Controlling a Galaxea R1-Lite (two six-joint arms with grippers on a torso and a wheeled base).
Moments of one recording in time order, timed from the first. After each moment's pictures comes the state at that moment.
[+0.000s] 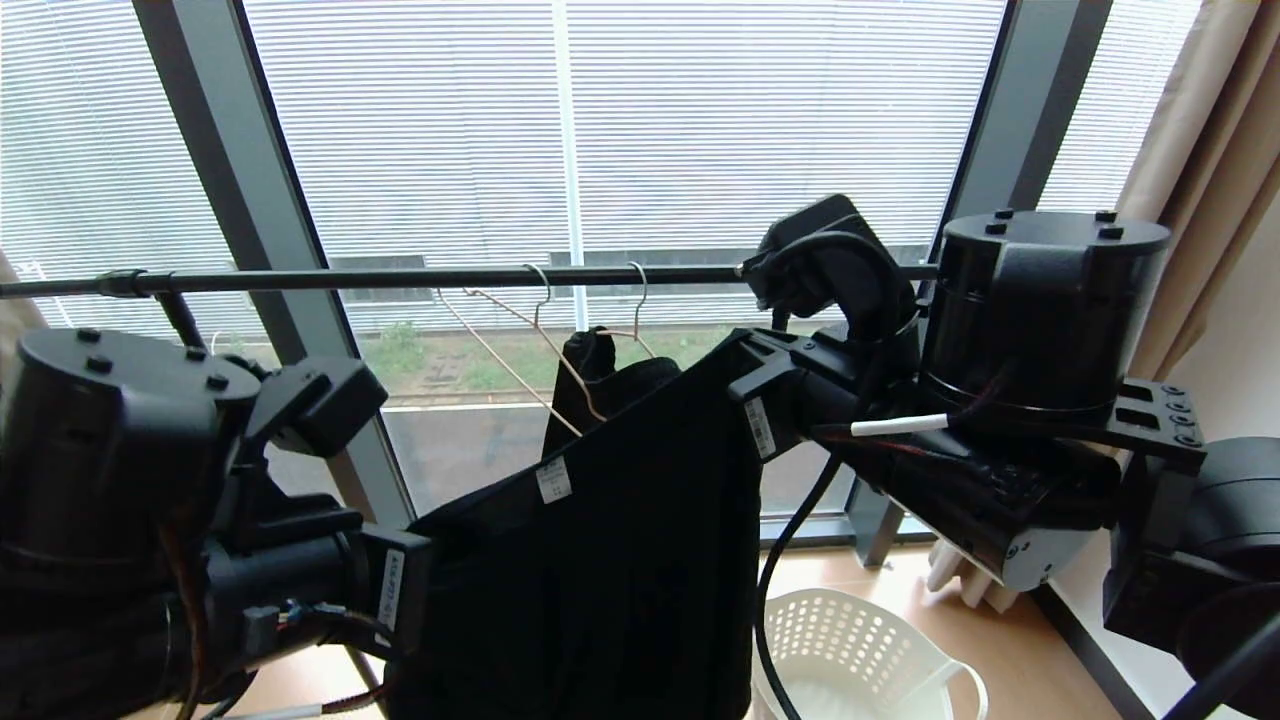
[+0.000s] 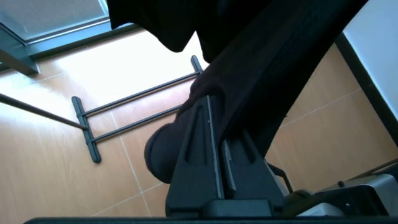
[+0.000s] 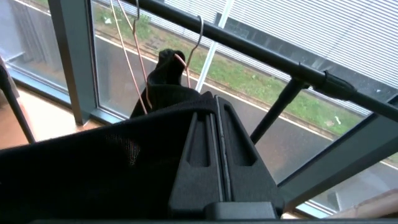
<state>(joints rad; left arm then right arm) -0.69 1.34 -0.80 0.12 0.20 -0.28 0.87 1.71 -1.02 -0.53 -0.53 -0.20</state>
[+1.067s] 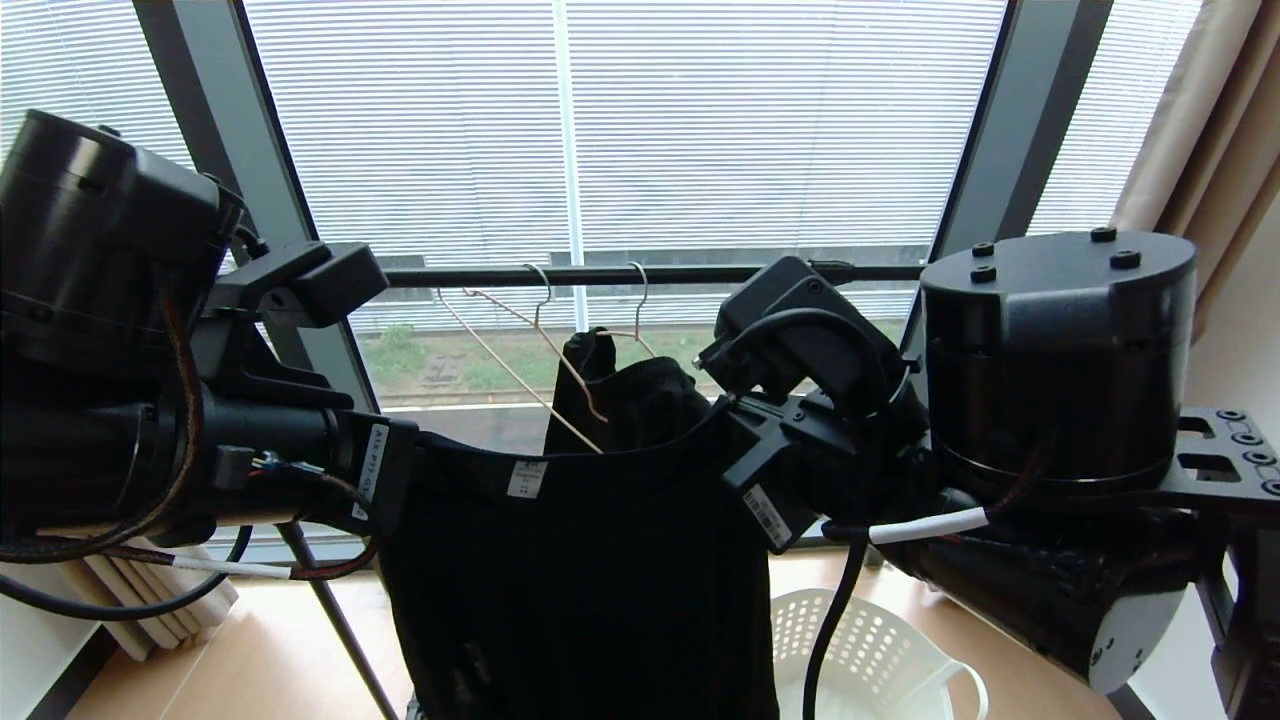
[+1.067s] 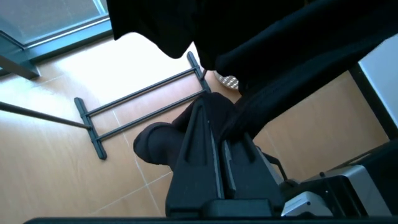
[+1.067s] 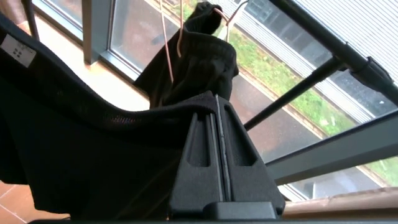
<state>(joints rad) -0.56 1.42 -1.15 0.43 0.03 -0.18 0.98 1.65 -1.04 -0.25 -0.56 -0.24</state>
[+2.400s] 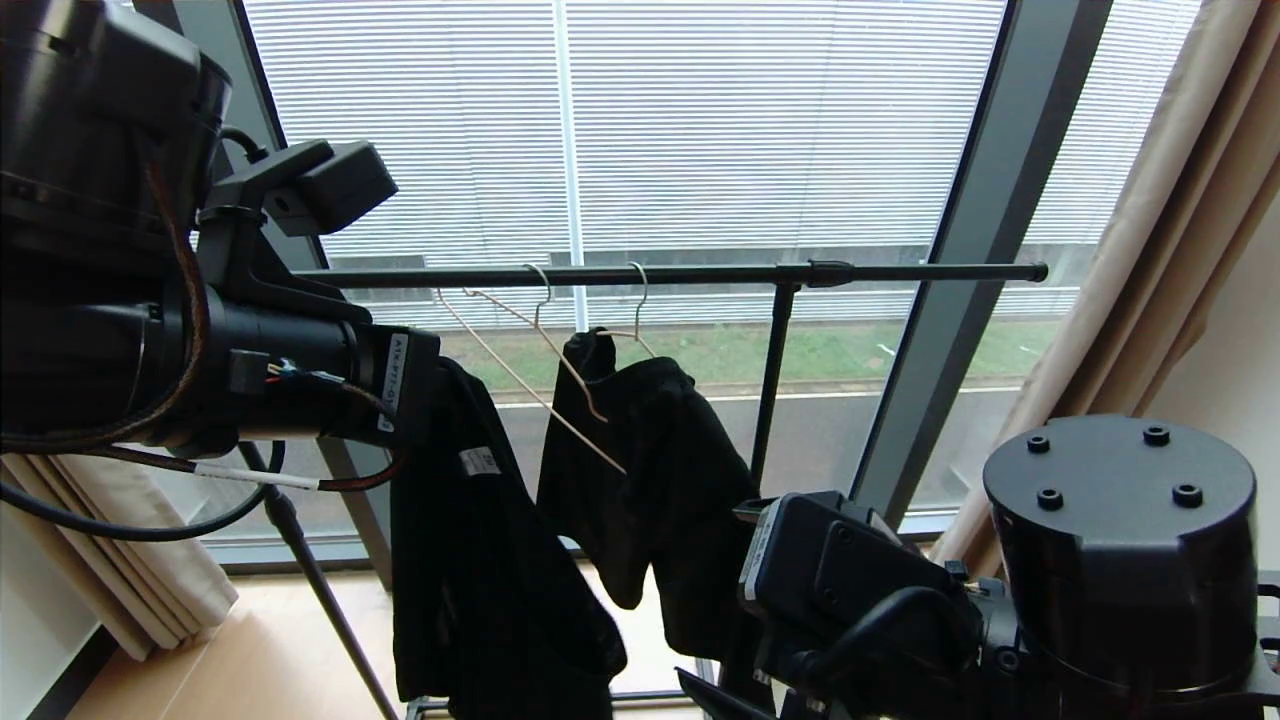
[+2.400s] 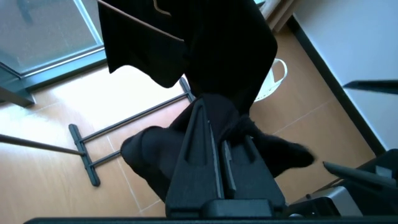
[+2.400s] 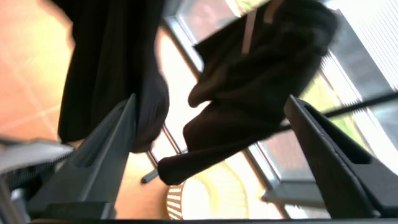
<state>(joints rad) -0.58 1.46 -1.31 0.43 0.02 -0.17 1.01 1.55 -0.76 -0.28 -0.17 -0.37</state>
